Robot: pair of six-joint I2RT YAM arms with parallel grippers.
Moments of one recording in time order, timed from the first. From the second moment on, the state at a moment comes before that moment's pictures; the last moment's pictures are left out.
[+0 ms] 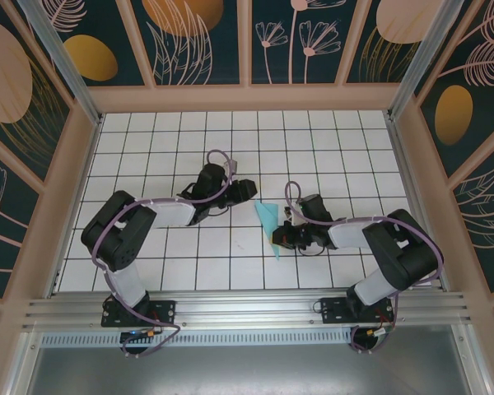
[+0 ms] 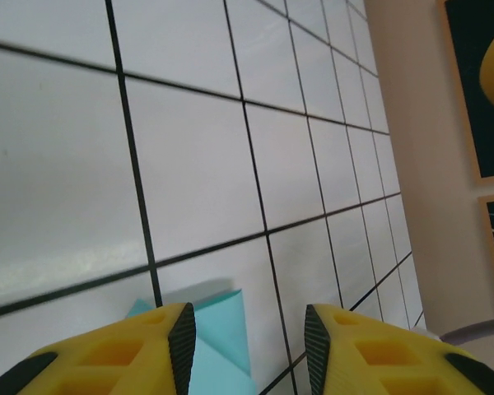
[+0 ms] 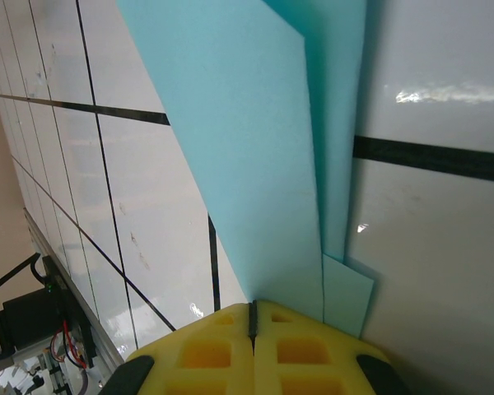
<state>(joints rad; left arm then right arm) -0.63 1.79 0.85 0.41 0.36 -0.91 0.52 1.54 0.44 0.14 -0.66 0.73</state>
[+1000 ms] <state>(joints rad) -0.75 2.02 0.99 0.37 0.39 -0.97 0.53 1.50 0.44 0.10 -0.65 0.76</state>
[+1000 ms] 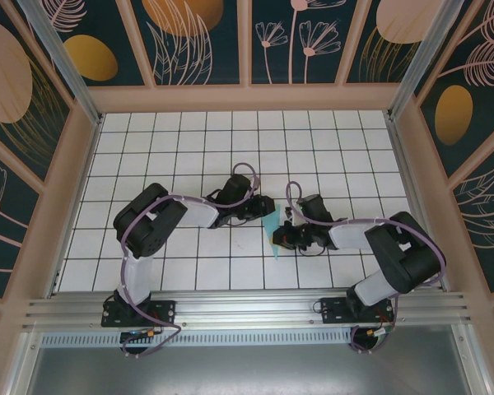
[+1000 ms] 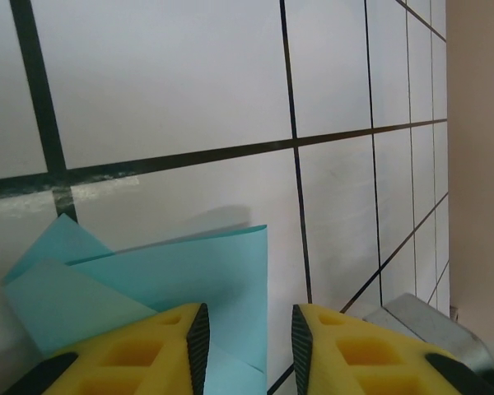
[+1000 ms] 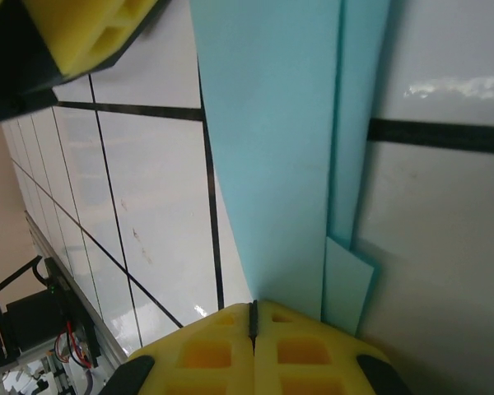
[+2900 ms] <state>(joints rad) -0.81 1.66 1.00 -0.03 0.02 -0.96 0.40 1.09 0.36 -0.01 -0.27 0.84</state>
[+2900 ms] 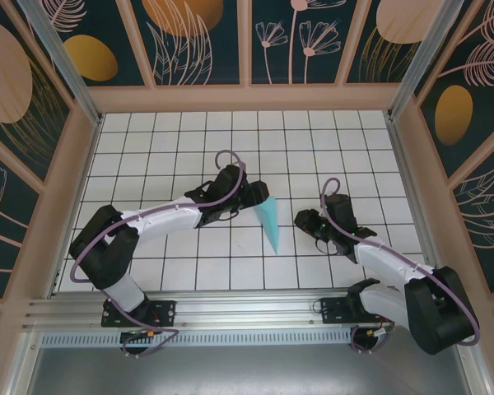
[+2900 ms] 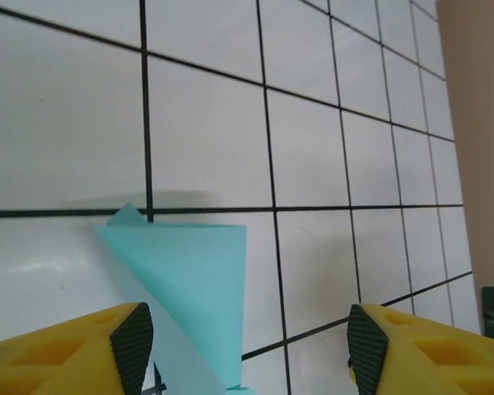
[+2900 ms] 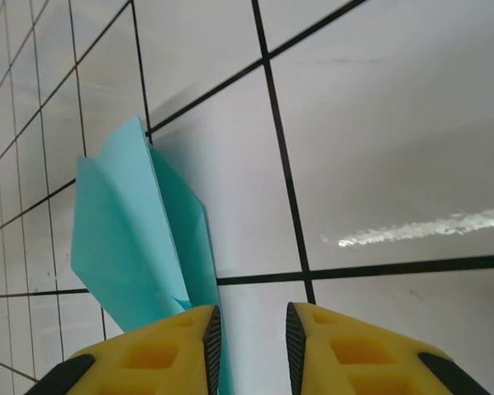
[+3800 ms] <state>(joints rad) -0.86 1.76 0.99 -0.09 -0.01 -0.97 0.38 1.13 0.31 0.14 -0.35 0.86</state>
